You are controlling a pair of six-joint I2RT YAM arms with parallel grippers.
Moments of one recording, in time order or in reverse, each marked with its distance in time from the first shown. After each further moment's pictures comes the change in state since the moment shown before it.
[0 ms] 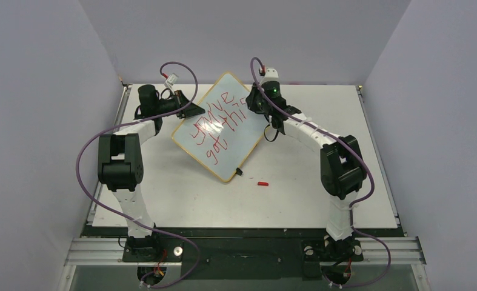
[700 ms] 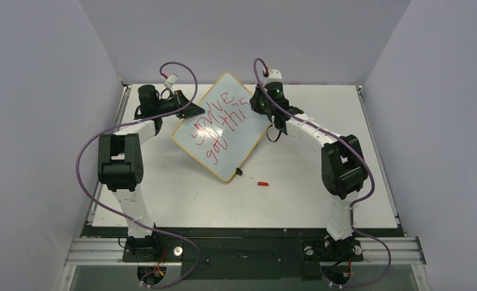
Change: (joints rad) left arm 0.000 0.000 0.000 -0.002 -0.005 -0.001; right arm -0.025 -0.001 -0.020 -0.002 0.002 -0.004
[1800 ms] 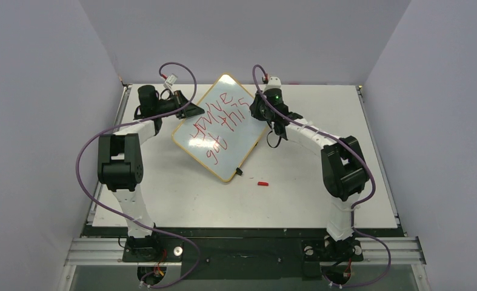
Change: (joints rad) left arm 0.002 0.000 -0.002 -0.017 -0.018 -0.017; right arm 0.011 -0.027 -0.098 0.034 0.006 0.020
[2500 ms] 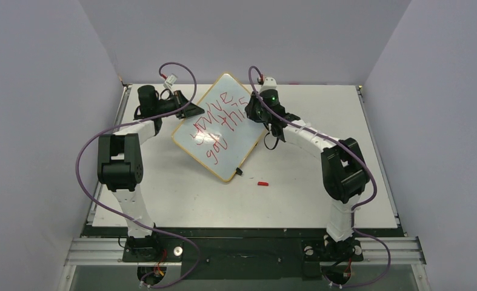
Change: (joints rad) left arm 0.003 0.000 -0.003 0.004 -0.002 0.001; right arm 0.040 -0.007 0.013 -0.008 -0.001 0.003
